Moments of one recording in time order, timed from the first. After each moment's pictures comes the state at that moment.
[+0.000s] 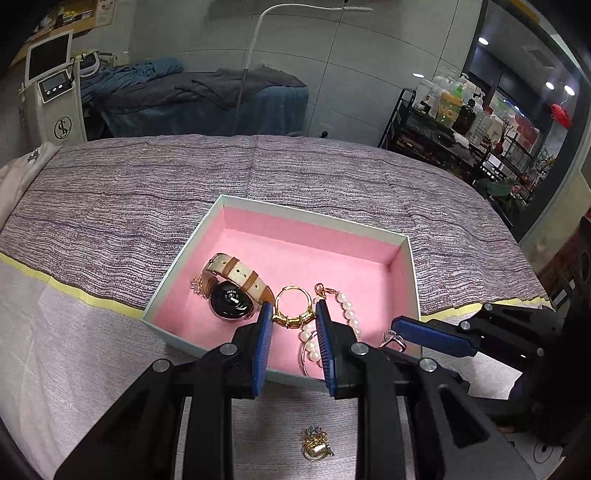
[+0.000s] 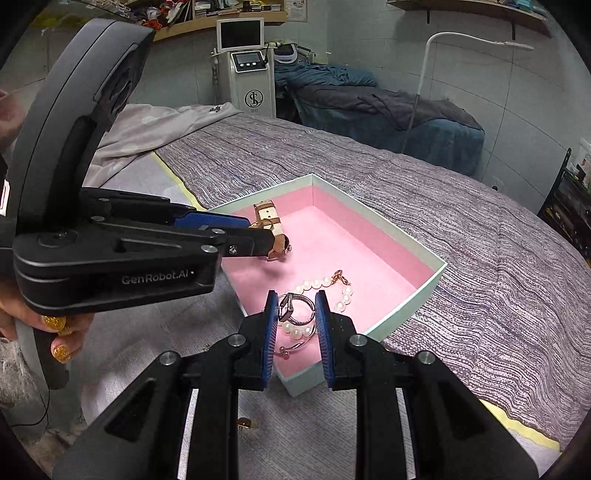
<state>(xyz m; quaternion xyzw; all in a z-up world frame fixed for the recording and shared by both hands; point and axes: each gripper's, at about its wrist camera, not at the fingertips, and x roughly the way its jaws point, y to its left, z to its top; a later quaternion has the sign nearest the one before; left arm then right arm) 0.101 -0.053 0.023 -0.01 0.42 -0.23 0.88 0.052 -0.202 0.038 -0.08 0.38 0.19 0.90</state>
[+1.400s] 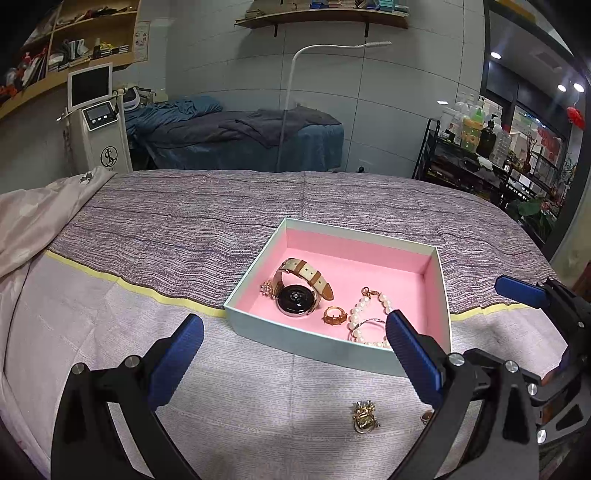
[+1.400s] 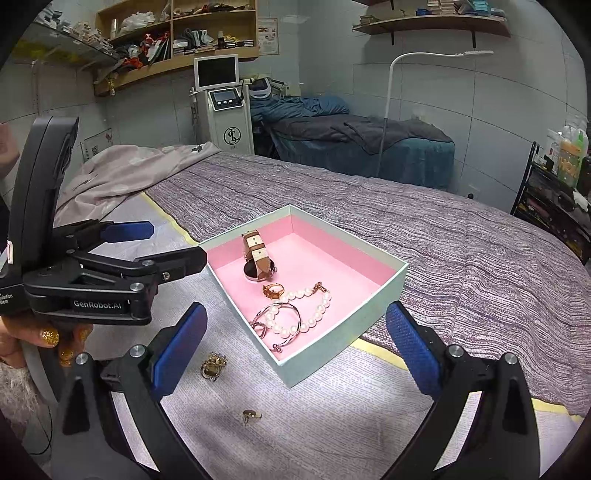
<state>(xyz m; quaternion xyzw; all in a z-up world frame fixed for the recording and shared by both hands) 0.053 -0.010 0.039 0.01 0.34 -0.16 0.93 0.012 -0.220 0.058 -0.03 0.32 0.15 0.93</state>
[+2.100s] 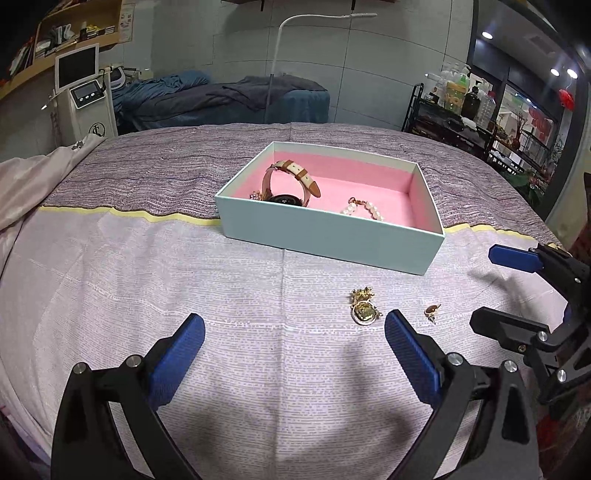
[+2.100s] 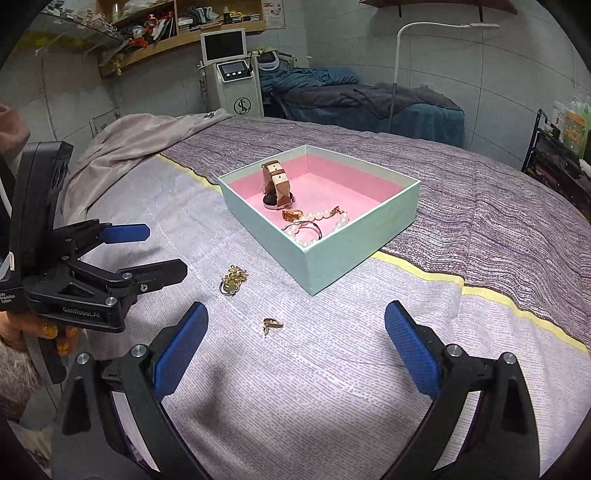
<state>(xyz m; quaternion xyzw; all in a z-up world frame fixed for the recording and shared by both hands) -0.004 0.003 -0.016 0.03 0.39 -0.19 0.90 -0.031 -0.221 0.016 -0.04 0.38 0.17 0.91</state>
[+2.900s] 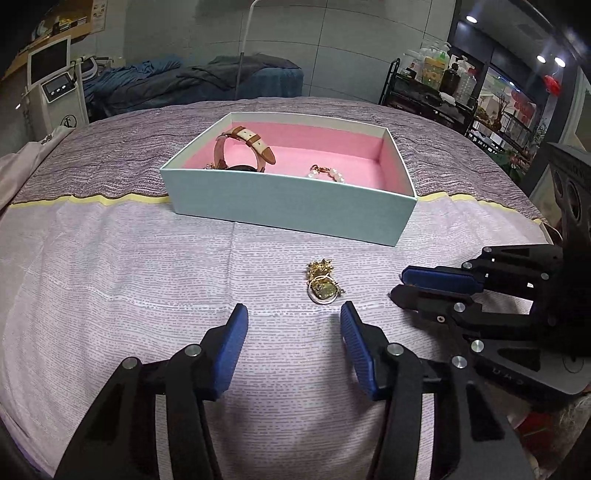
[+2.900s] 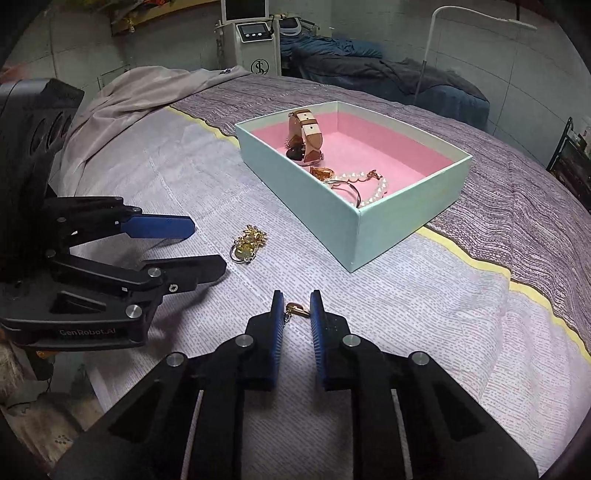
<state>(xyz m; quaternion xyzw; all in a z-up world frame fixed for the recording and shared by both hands) -0.003 -0.028 -0.031 0.04 0.42 -0.23 0.88 -0.017 -0.193 -0.012 -0.08 0.43 0.19 0.88</state>
